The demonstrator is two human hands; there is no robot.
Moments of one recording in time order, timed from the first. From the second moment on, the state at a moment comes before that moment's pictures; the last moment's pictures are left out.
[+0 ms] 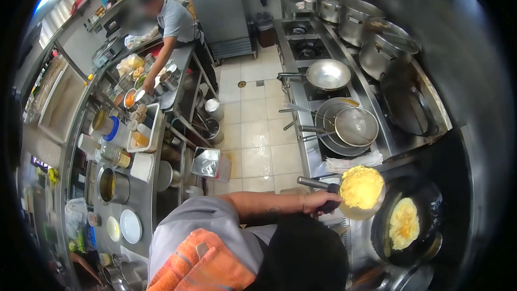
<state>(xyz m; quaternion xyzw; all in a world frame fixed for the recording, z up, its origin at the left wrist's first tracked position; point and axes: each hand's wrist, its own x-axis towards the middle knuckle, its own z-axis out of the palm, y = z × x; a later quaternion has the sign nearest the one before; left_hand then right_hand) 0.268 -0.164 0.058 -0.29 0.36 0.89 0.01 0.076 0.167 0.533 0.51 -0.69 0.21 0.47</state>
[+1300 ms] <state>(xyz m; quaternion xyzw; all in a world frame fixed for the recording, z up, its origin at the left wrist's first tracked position) 0.203 -0.110 0.084 -0.21 0.44 0.86 0.15 0.118 0.226 0.054 0.28 -0.91 0.15 -0.28</state>
